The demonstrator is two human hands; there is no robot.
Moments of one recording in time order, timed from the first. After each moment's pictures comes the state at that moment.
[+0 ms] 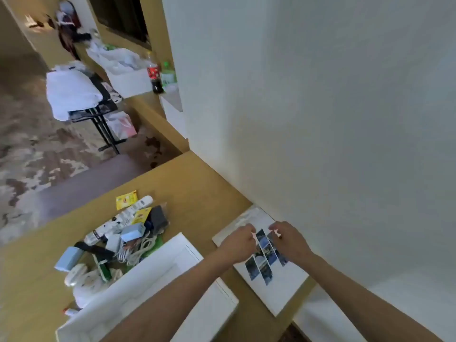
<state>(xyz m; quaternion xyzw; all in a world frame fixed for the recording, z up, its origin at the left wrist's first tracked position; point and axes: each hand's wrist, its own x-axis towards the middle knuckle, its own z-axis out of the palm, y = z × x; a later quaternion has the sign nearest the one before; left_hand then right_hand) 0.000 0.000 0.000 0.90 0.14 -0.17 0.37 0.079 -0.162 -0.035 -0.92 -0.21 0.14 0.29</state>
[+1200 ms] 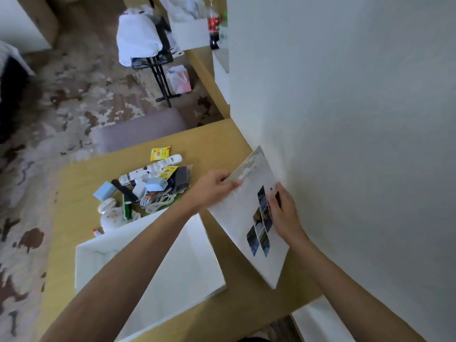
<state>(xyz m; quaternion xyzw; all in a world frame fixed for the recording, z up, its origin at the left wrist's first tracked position) -0.011 0.078 0.078 0.83 0.25 0.00 0.50 0.108 -0.101 -0.021 -0.82 -0.28 0.21 0.45</state>
